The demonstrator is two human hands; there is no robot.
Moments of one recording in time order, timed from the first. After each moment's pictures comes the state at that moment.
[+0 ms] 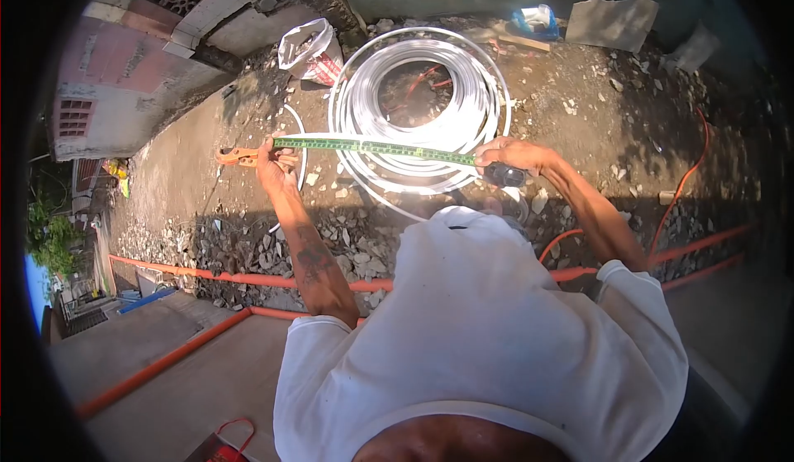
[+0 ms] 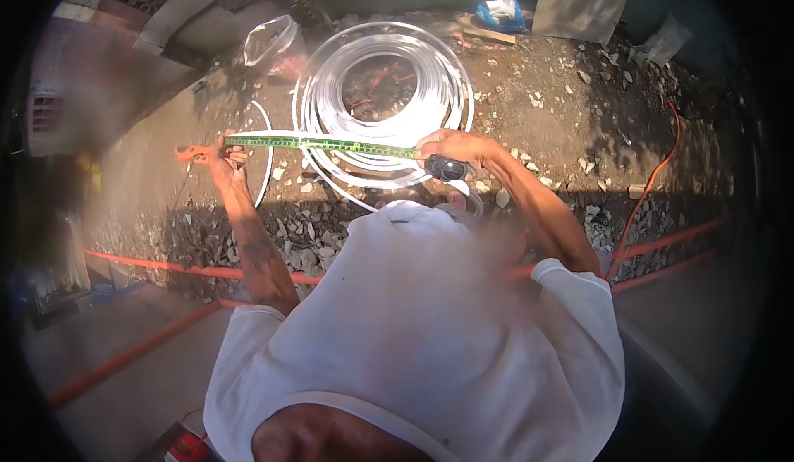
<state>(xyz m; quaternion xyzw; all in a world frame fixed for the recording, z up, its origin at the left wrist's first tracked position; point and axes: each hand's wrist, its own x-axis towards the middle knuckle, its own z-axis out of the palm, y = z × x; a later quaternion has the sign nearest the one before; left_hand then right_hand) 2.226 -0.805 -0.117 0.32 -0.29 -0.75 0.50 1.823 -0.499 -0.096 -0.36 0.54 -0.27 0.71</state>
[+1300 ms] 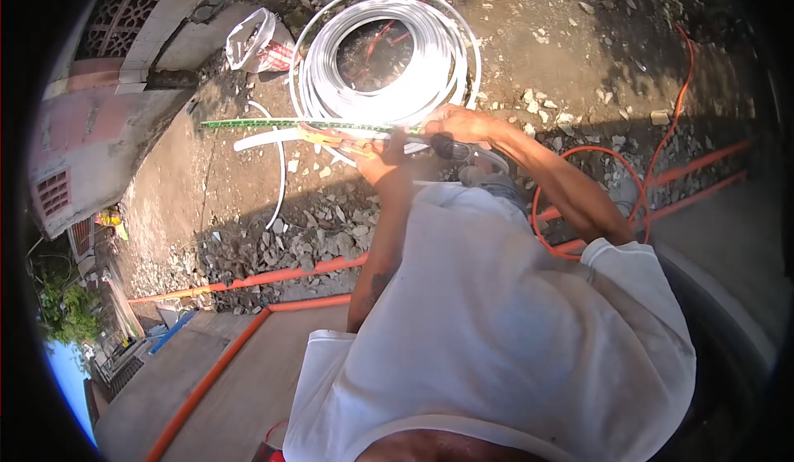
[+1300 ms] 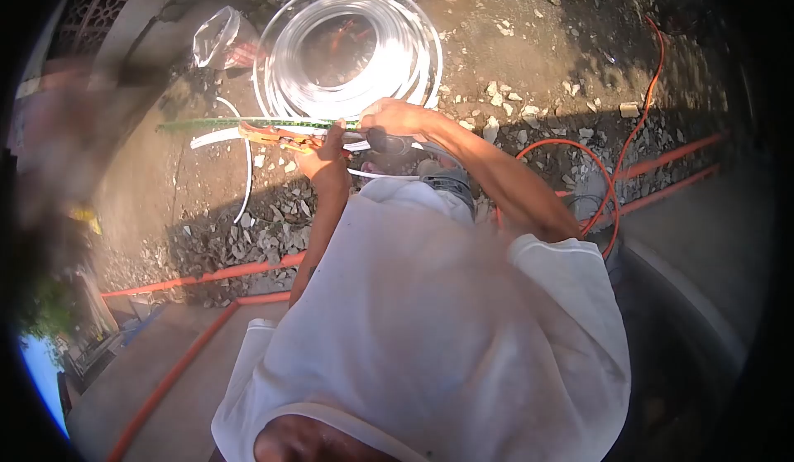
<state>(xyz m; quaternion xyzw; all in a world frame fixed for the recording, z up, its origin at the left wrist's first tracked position) 2.031 -0.554 -0.151 0.49 -0.45 -0.63 0.39 1.857 -0.493 -0.092 -0.35 0.65 -0.25 0.63</state>
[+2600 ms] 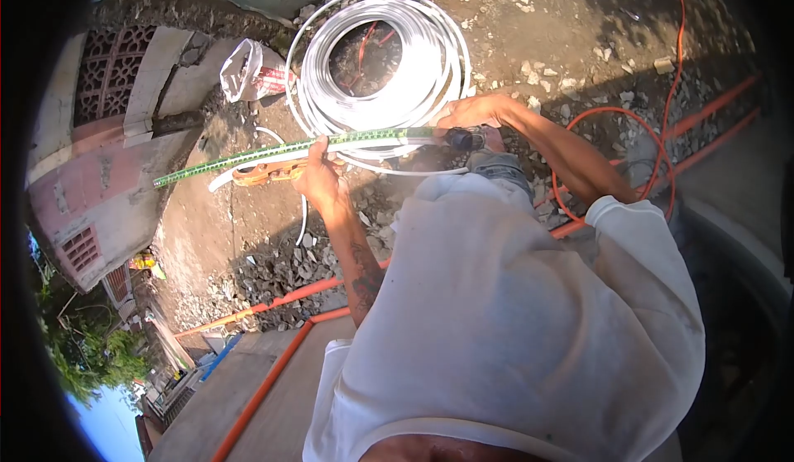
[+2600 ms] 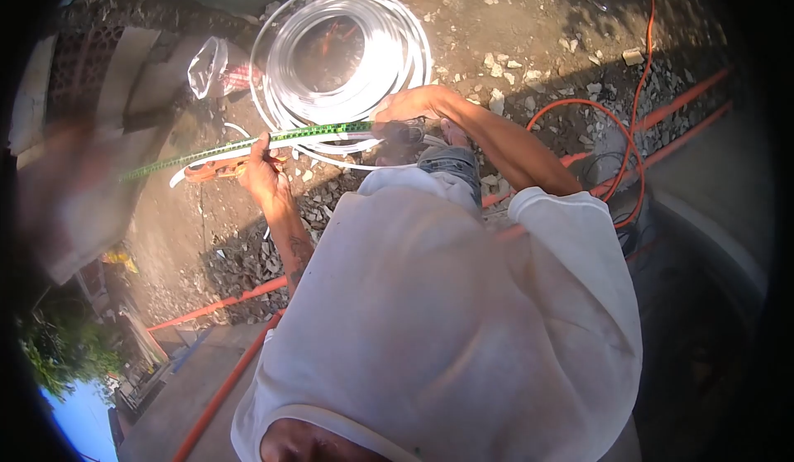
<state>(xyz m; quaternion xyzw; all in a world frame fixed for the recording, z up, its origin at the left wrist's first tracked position) 2.052 -0.620 -0.097 0.51 -0.37 -0.63 0.45 1.825 -0.447 -0.126 -0.36 0.60 -0.21 0.68</state>
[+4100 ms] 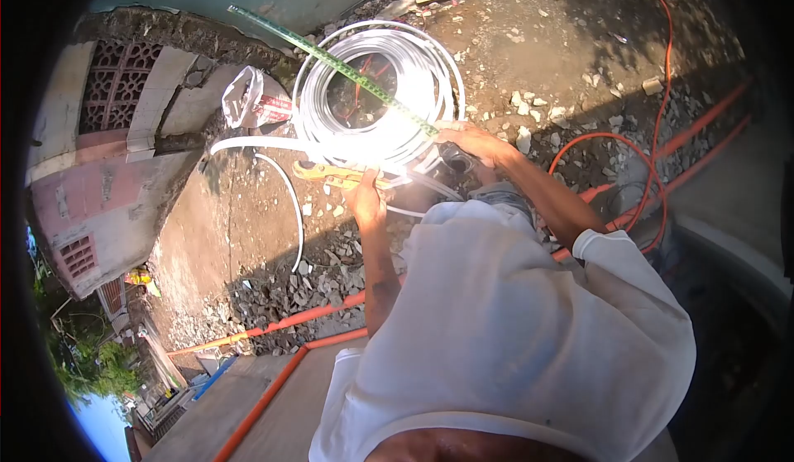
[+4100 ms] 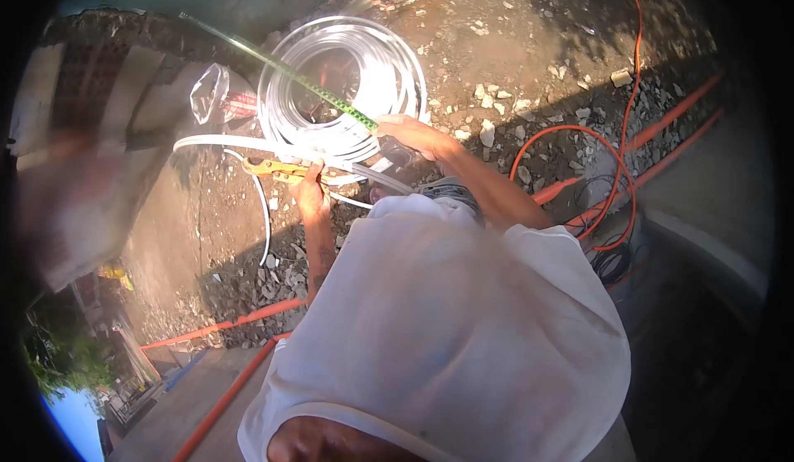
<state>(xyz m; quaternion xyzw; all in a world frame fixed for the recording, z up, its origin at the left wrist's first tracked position) 2.024 -0.567 -0.164 0.47 -0.36 -0.73 0.35 1.827 -0.419 -0.146 -0.18 0.59 -0.54 0.58</state>
